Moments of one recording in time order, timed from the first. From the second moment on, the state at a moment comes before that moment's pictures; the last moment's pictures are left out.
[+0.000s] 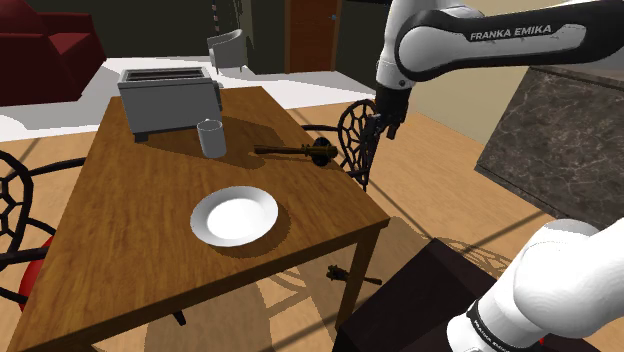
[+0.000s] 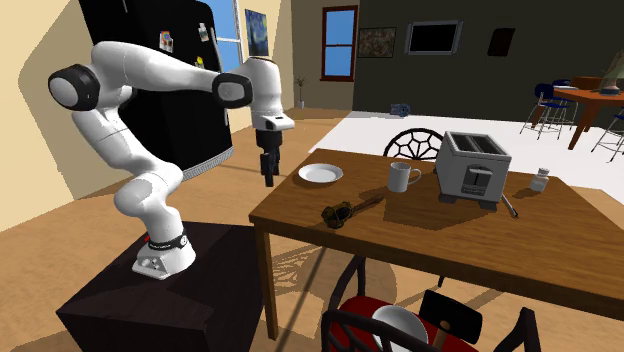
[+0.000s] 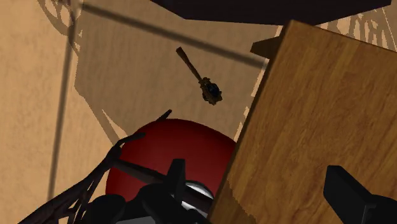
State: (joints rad) arm 0.04 -0.46 0.00 -2.25 -0.08 1.82 -0.01
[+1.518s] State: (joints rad) arm 0.11 0.31 0.04 -1.63 -0.21 2.06 -0.20
